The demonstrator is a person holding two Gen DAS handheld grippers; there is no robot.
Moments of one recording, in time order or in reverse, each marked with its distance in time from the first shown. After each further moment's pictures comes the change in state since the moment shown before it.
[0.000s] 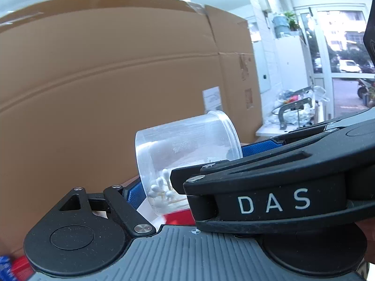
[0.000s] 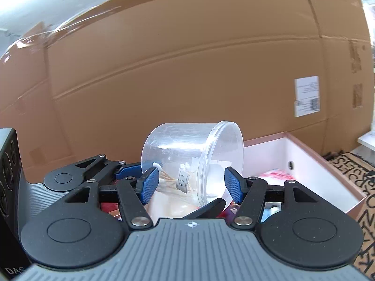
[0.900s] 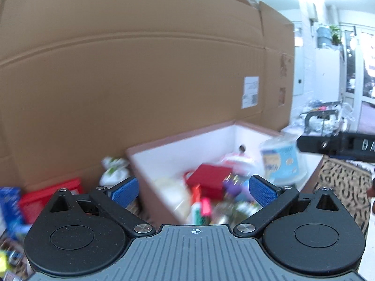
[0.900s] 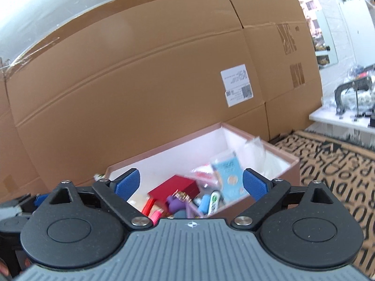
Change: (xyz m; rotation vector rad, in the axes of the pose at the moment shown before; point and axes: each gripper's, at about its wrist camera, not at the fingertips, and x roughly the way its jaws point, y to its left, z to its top) left arm -0.041 0.030 -0.045 -0.236 0.085 0.141; right arm -0.037 -0.047 -0.037 0.183 -0.081 -0.157
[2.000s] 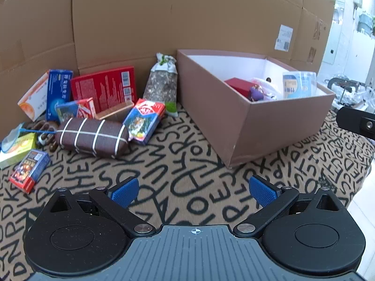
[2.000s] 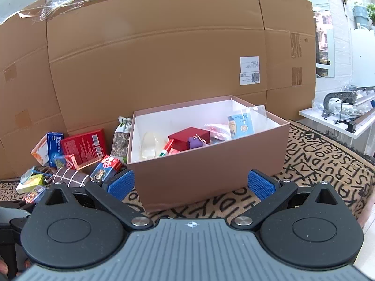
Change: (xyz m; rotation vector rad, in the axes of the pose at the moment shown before) left arm -0.087 0.019 -0.086 -0.206 0.294 0.107; right arm -0.096 0.072 -0.055 -0.214 0.100 -0.092
